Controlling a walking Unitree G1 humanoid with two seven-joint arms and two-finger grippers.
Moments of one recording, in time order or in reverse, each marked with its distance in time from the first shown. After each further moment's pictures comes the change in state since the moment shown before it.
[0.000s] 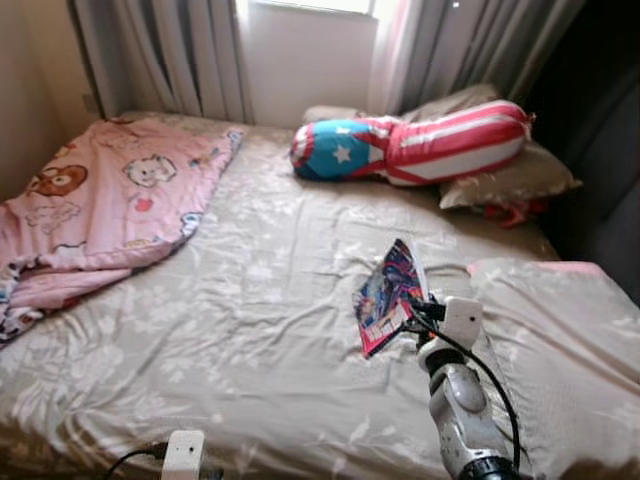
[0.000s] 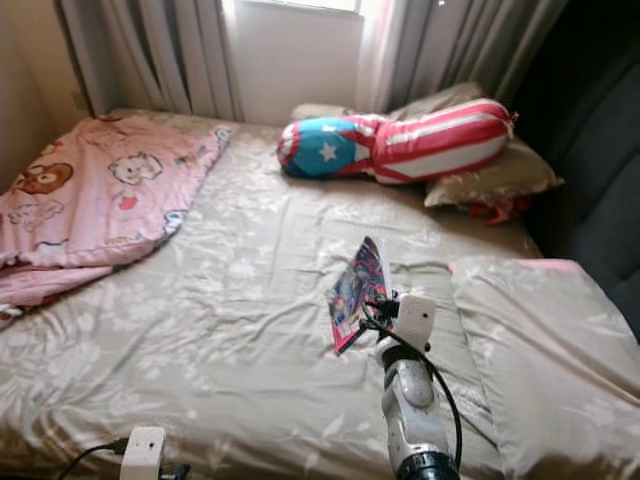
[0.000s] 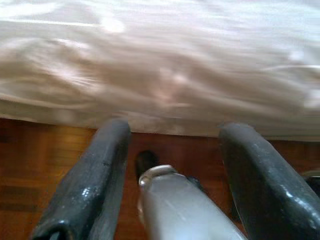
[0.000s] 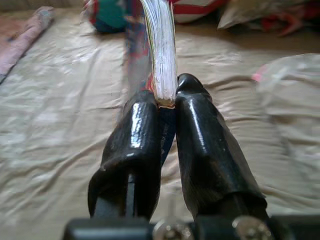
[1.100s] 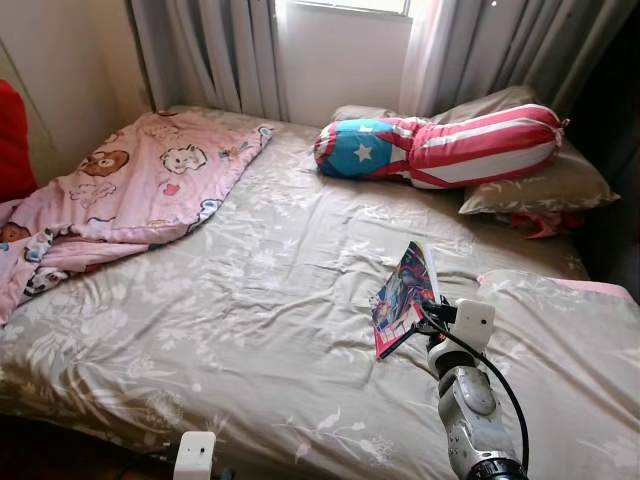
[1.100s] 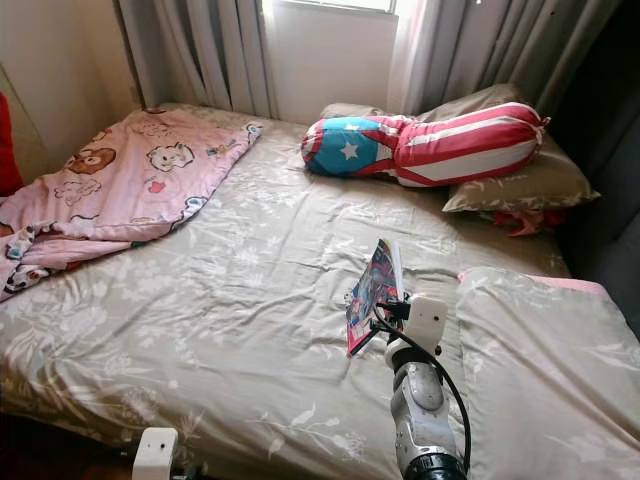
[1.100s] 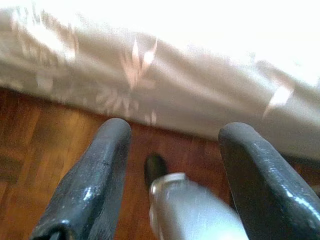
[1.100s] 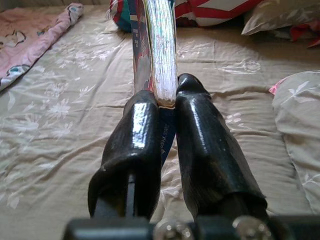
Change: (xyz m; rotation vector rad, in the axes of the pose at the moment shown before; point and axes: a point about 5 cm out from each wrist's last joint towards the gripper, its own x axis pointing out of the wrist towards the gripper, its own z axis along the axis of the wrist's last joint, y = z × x) left arm 0.003 0.008 0.018 -0.012 -0.080 0.018; right arm 0.002 0.006 0.002 -0.004 -0.013 0.018
